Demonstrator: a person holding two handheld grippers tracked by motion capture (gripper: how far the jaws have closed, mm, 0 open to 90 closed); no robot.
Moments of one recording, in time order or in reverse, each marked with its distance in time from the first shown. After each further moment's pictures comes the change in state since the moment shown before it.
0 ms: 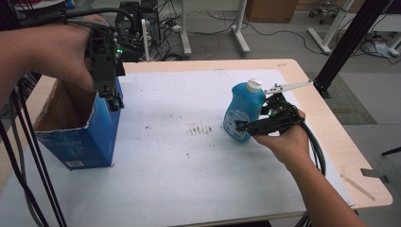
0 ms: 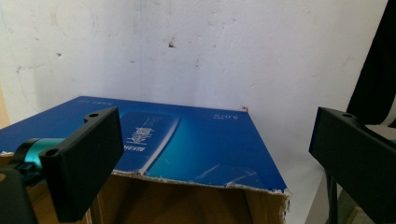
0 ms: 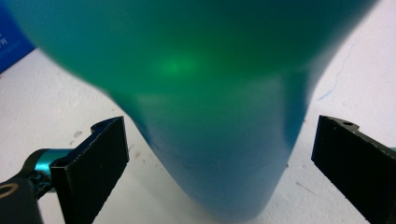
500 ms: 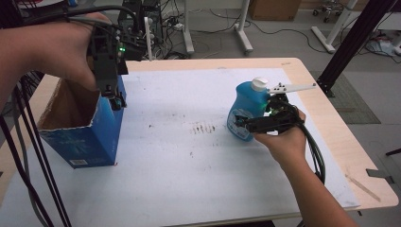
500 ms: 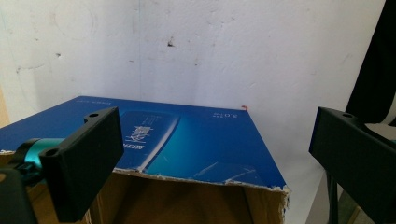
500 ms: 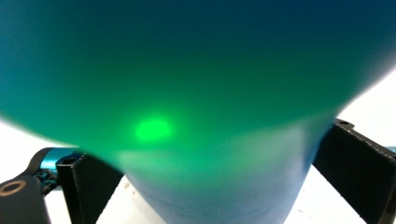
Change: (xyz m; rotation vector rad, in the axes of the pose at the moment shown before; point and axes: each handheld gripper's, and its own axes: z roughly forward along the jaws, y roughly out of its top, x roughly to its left) left arm -0.001 -0.002 0.000 -0.004 -0.001 0.005; right arm 0.002 -0.003 0.010 -0.100 -0.049 0.012
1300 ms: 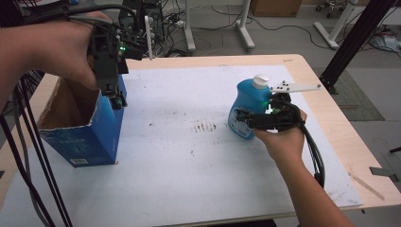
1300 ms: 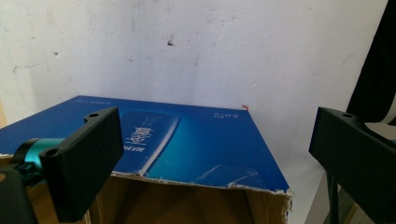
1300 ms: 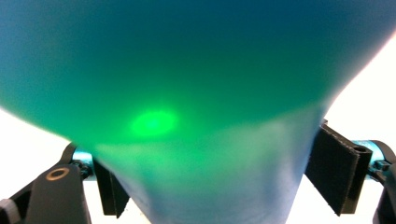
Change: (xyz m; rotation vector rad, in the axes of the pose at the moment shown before) left arm 0.003 0.003 0.004 0.008 -0.007 0.000; right arm 0.002 -0.004 0.001 -0.072 -0.033 0.005
